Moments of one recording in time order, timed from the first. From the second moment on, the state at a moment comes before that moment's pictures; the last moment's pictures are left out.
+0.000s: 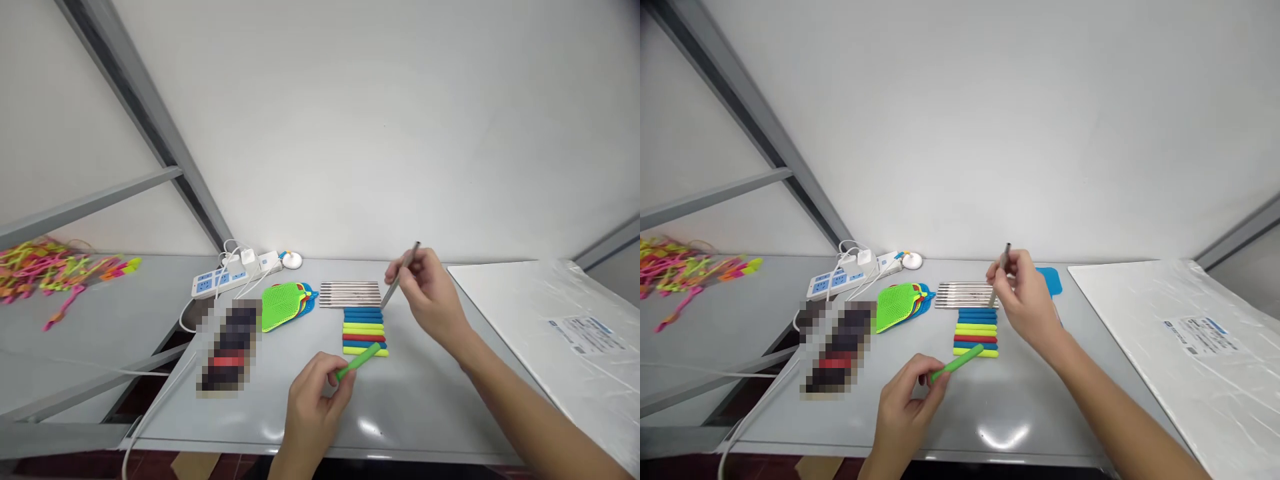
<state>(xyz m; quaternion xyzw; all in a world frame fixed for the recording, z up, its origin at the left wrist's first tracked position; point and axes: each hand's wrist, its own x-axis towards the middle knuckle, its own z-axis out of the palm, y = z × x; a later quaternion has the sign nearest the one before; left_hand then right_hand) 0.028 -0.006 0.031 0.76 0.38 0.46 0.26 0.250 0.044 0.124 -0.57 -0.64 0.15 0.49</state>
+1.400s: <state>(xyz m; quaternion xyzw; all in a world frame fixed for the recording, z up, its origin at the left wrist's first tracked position) 0.050 -0.033 0.023 0.73 0.41 0.37 0.41 0.174 -0.017 0.117 -0.25 -0.41 0.58 0.66</state>
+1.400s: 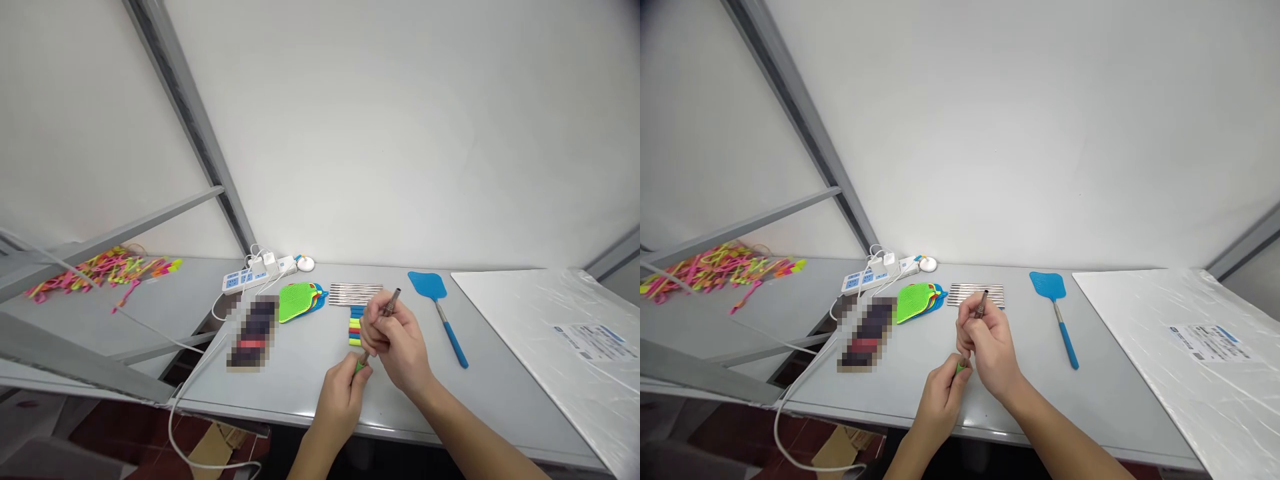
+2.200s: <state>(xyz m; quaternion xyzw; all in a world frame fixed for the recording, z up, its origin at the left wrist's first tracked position) 0.025 -0.011 0.003 0.60 0.48 0.47 0.43 0.095 0.011 0.082 -0.44 -0.53 0.44 0.58</state>
